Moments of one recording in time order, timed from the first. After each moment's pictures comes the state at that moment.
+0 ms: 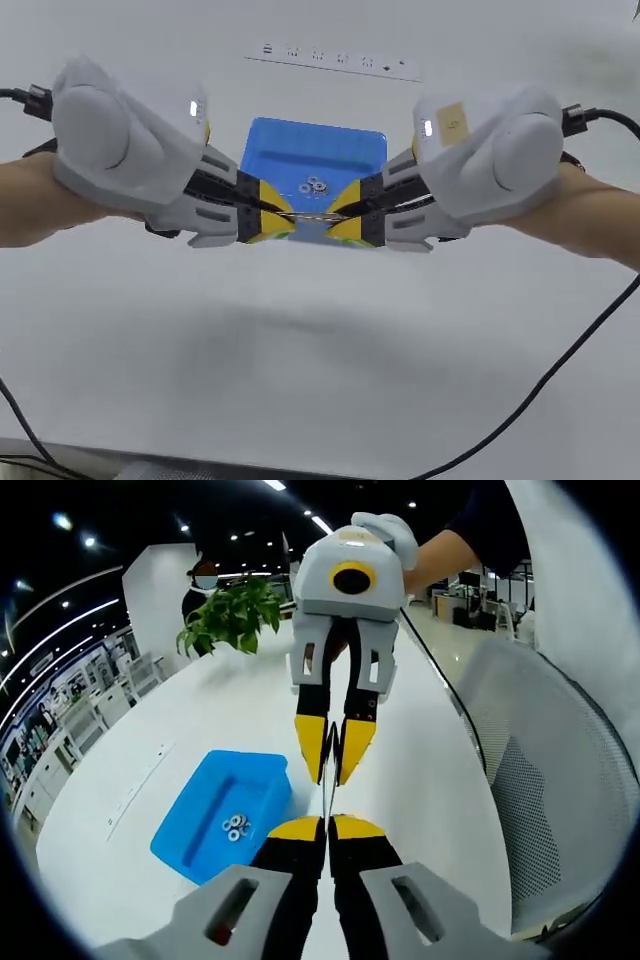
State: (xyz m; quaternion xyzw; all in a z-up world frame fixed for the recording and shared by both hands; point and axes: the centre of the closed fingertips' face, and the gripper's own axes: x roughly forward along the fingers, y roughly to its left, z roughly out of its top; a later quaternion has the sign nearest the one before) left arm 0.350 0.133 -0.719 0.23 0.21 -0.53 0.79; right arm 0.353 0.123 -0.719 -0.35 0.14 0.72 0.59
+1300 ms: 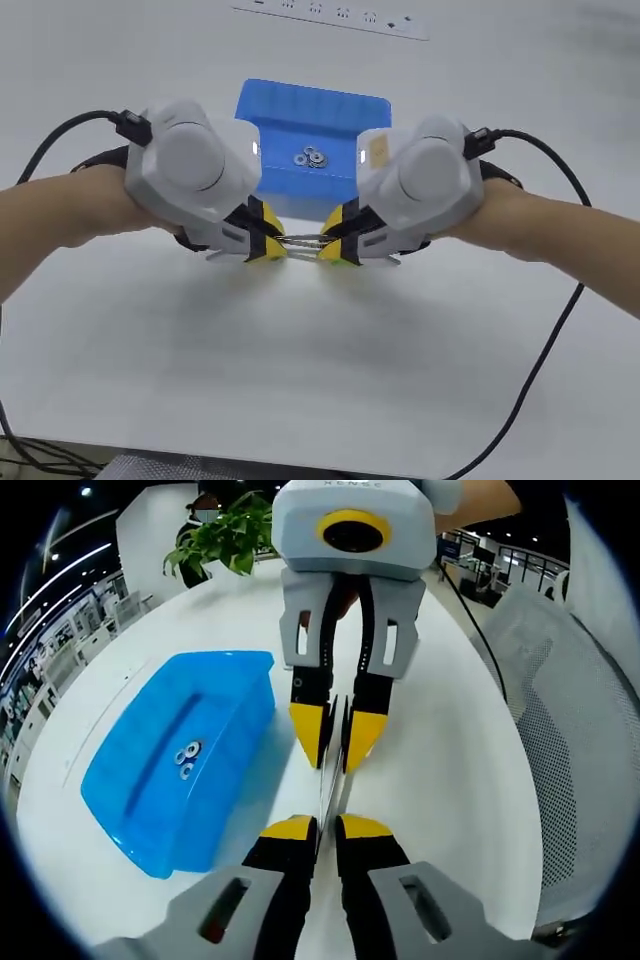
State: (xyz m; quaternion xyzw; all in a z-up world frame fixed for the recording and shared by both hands) left arm 0.362 0.139 -0.798 0.24 0.33 -0.52 0.75; right arm 0.369 0.123 -0.808 -0.36 0.27 0.69 0.56
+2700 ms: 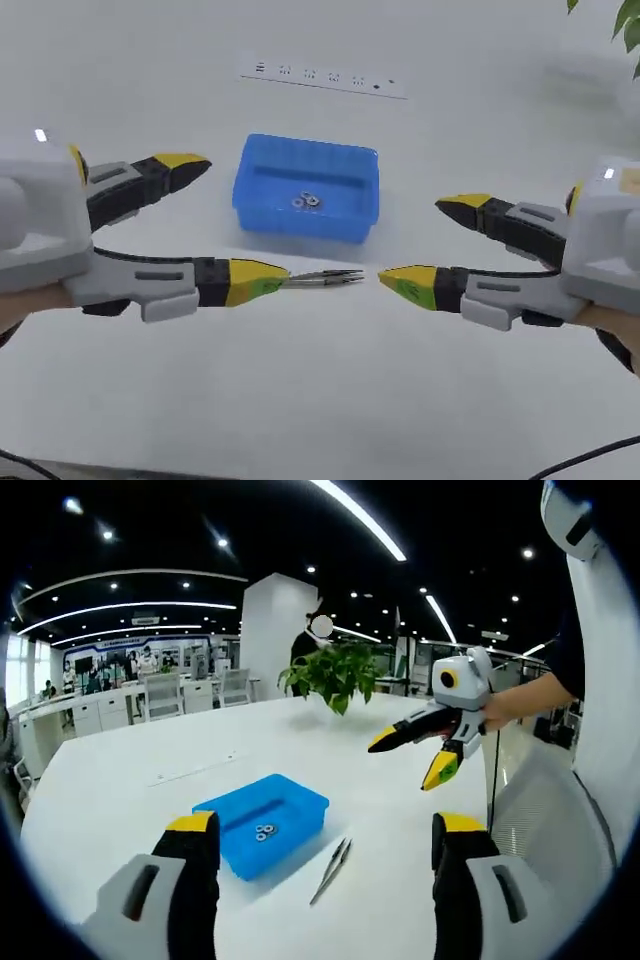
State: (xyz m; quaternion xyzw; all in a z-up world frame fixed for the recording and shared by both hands) left arm 0.328 0.168 -0.642 0.03 0.12 -0.37 0.92; right arm 0.359 0.037 -0.674 -0.15 0.17 0.54 0.81
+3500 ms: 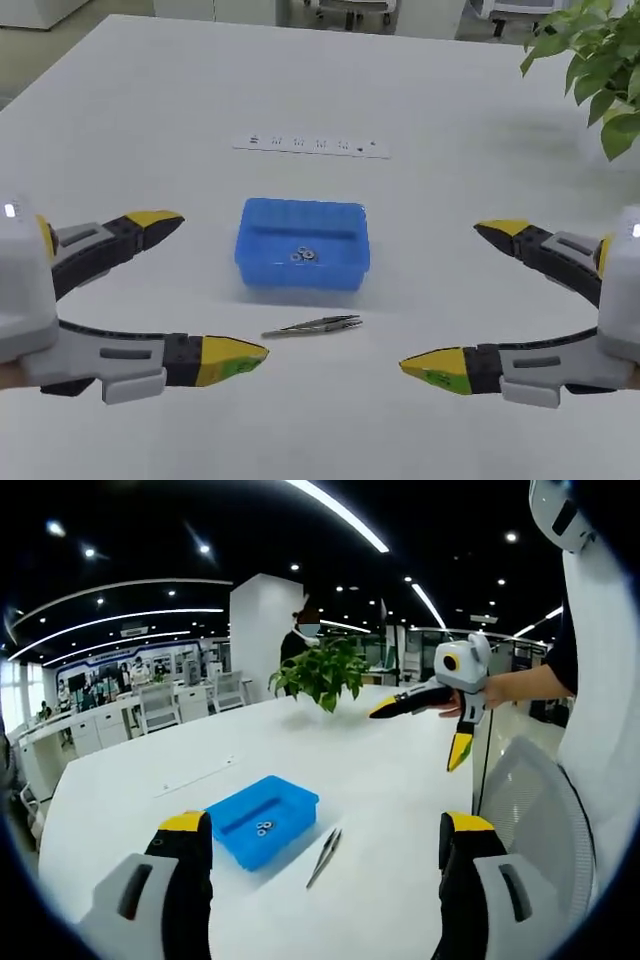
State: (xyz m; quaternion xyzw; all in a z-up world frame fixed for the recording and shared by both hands) left arm 0.297 0.172 -0.630 0.07 0.12 -0.38 0.91; right arm 0.333 0.018 -0.642 -0.17 0.14 0.53 0.82
